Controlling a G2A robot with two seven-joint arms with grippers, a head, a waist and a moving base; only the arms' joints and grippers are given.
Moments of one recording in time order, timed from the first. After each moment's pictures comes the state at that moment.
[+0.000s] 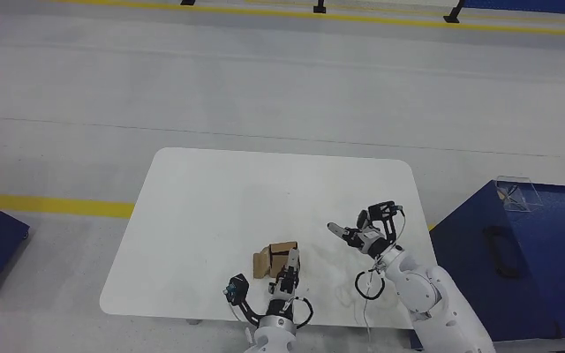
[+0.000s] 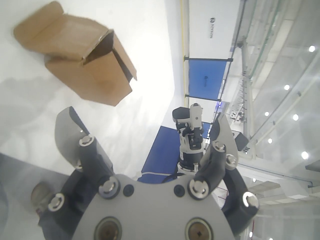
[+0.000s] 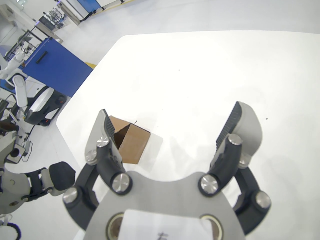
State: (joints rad) left arm 1.53 -1.51 -0.78 -1.82 0.06 0.39 0.55; right arm -1.34 -1.13 1.36 -1.57 -0.74 -0.28 0.30
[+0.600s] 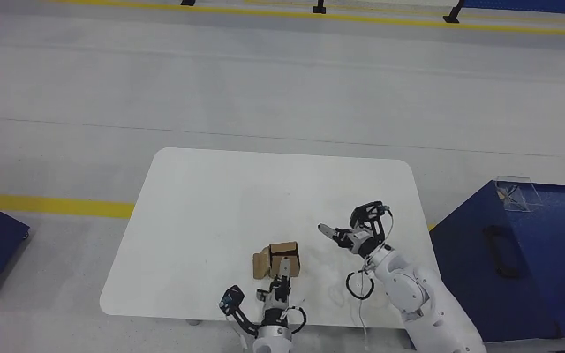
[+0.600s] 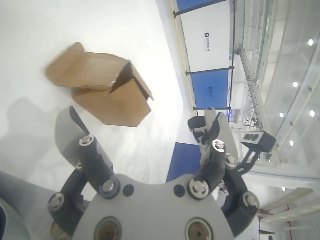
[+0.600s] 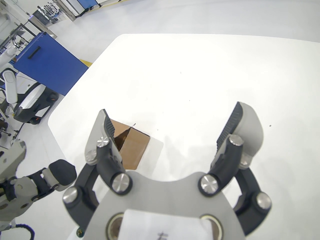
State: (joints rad) left arm 1.54 -1.52 -0.77 -1.65 0.13 0.35 0.71; right arm -1.30 -1.14 1.26 -1.56 -0.84 -0.25 0.26
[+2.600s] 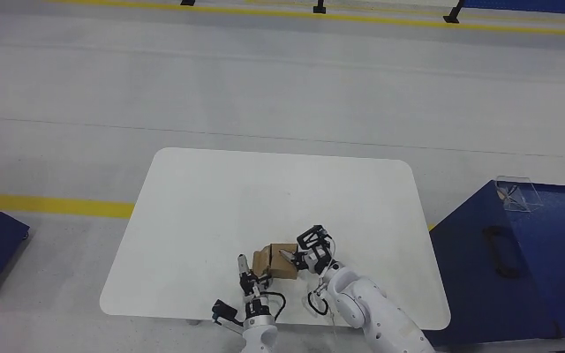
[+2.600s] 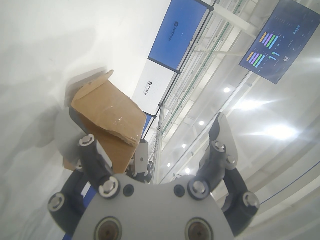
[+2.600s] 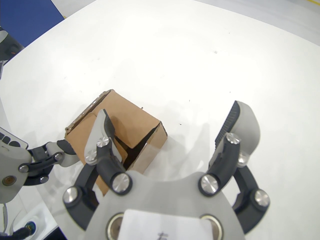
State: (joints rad) left arm 1.45 -1.62 -0.93 -1.26 -0.31 -0.53 0.67; right arm -1.21 -1.24 0.96 -1.37 -1.18 -0.09 0.09
